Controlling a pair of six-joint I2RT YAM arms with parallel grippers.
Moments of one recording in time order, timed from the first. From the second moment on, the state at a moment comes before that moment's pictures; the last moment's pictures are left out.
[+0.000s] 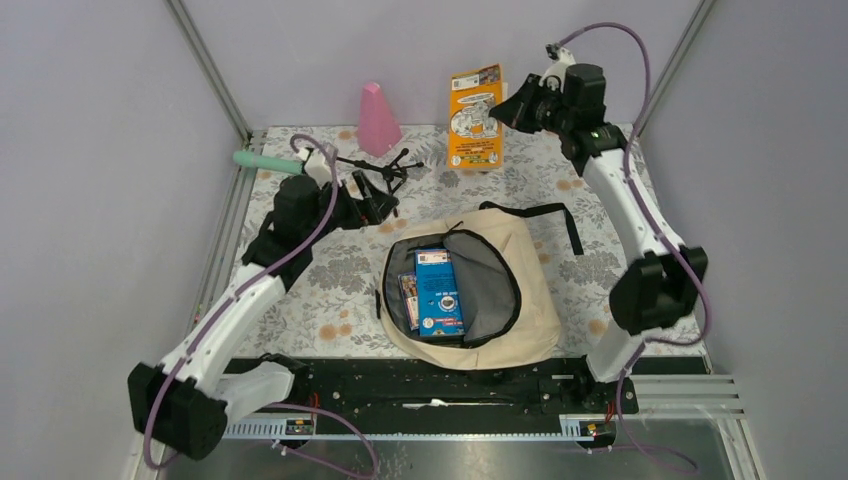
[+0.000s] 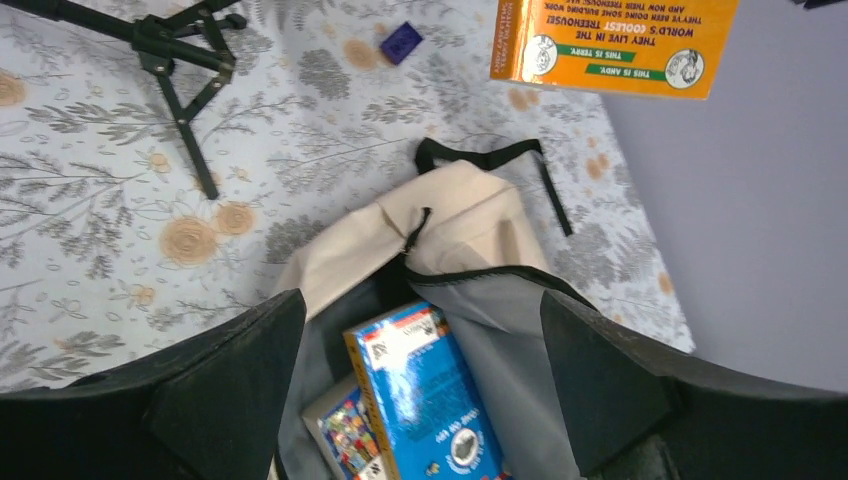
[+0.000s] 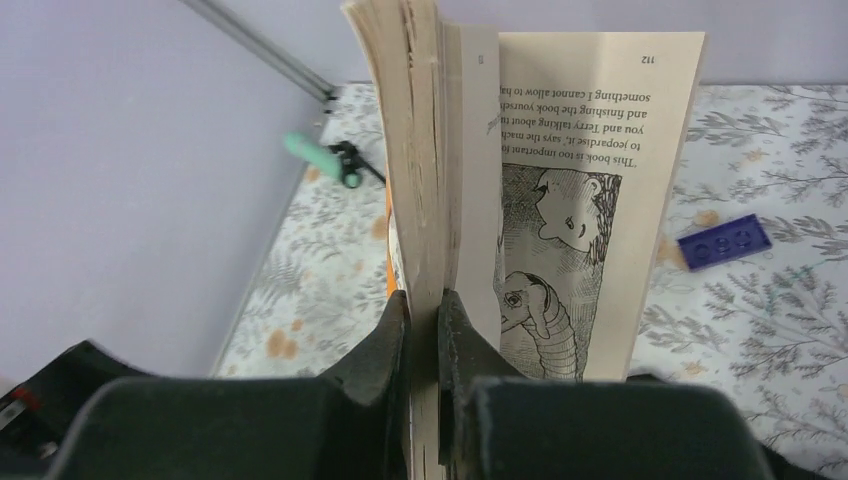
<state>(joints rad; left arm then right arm) -0.37 1.12 0.95 -0.15 0.21 -0.55 0.21 1.80 1.78 -0.29 -0.42 0.48</state>
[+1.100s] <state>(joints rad) -0.43 0.77 0.54 0.12 0.38 -0.91 0.52 1.32 0.88 0.41 -0.70 1.00</state>
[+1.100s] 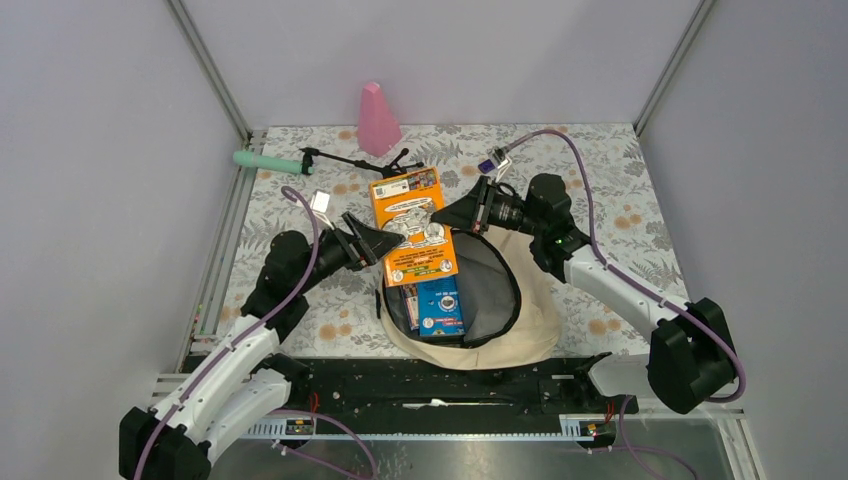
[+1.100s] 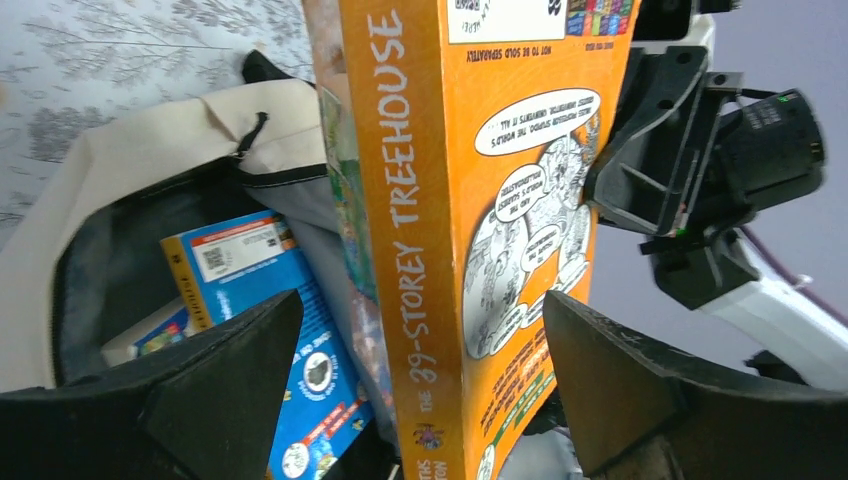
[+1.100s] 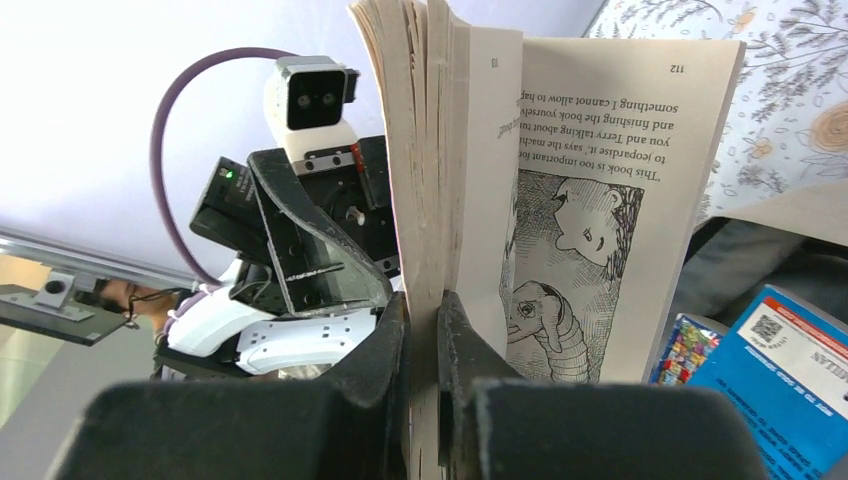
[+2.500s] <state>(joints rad) -0.45 0.74 0.48 0.12 0.43 -1.01 0.52 1.10 1.05 -0.37 -0.43 0.45</state>
